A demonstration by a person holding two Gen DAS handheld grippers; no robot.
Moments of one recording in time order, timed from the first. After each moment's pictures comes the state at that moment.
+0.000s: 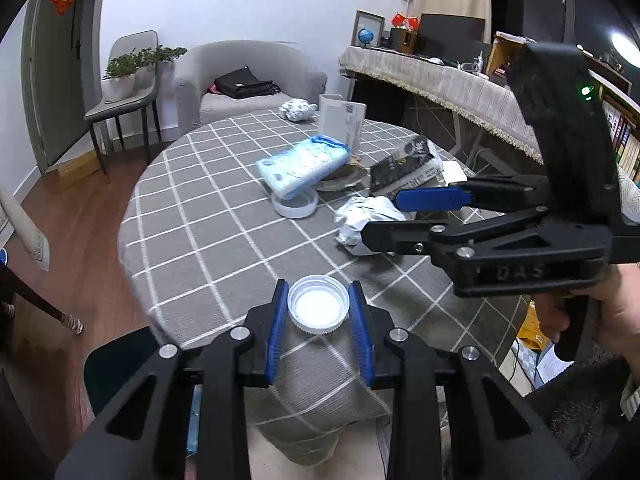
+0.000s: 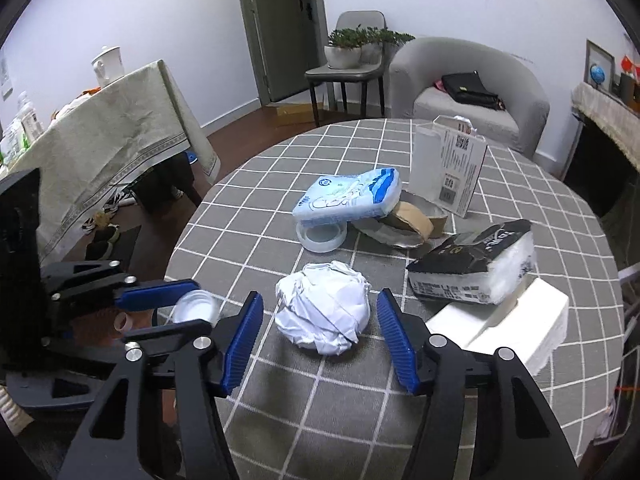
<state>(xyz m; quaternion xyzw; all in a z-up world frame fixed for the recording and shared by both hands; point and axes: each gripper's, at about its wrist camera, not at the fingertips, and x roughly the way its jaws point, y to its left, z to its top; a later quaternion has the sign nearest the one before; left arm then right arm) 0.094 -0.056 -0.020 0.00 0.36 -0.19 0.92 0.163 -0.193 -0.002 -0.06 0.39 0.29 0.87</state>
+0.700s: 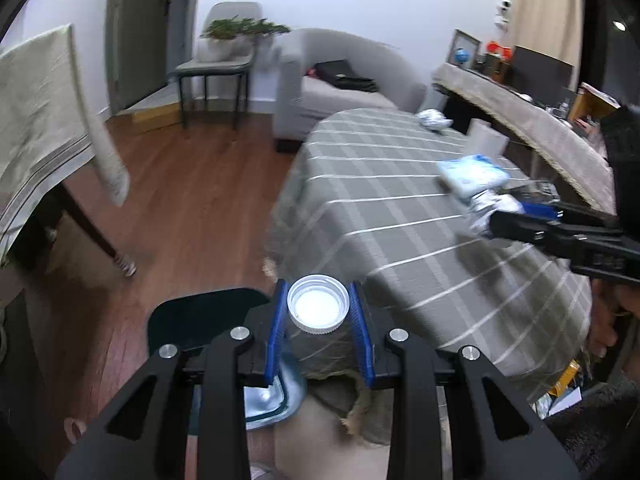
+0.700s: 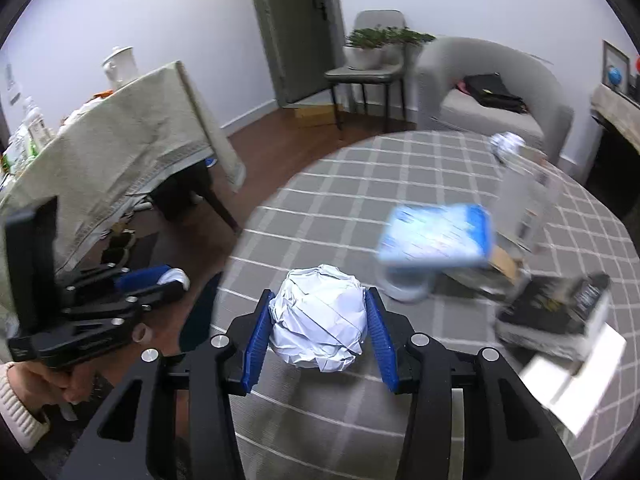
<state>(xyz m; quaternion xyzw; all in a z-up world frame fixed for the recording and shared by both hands) 0.089 0.076 -0.036 -0.07 0.38 -0.05 0.92 0.165 -0.116 0.010 -0.06 0.39 0.33 0.86</state>
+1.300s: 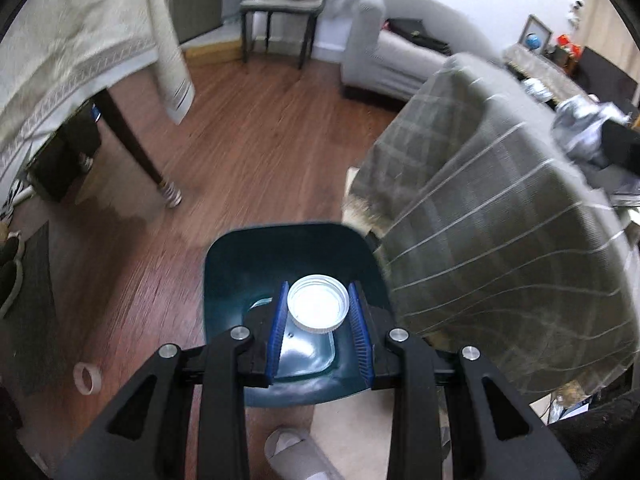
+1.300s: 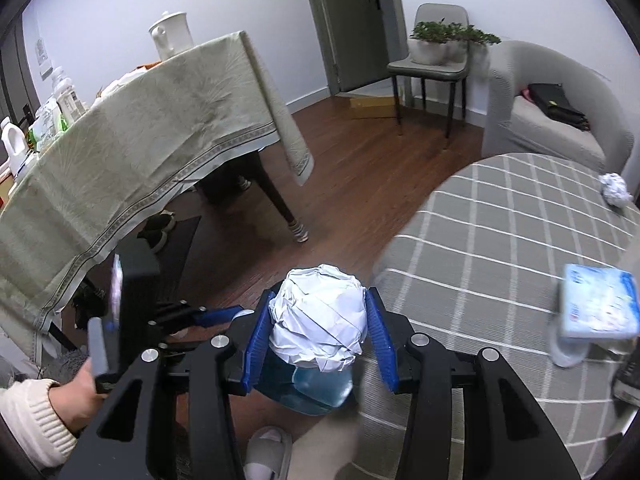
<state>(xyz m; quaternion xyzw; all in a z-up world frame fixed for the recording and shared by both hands) 0.090 0.158 -0.114 -0.11 0.47 0.03 0.87 0.160 -0.004 -0.001 -0.07 0.40 0.40 0.82</state>
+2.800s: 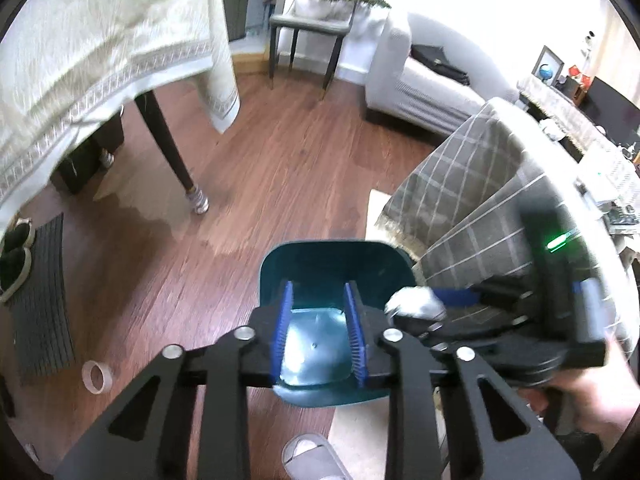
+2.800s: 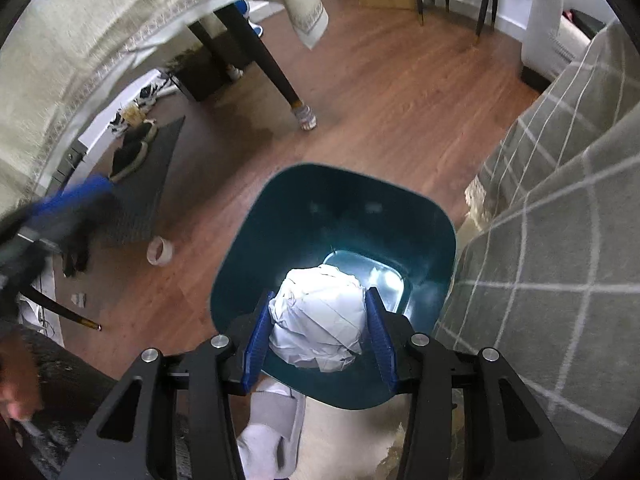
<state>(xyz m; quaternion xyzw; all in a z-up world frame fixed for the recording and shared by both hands) 0.065 0.211 -0.086 -0.13 0.43 0.05 0.89 0.168 0.088 -0.167 -0.15 0.55 0.37 0.73</state>
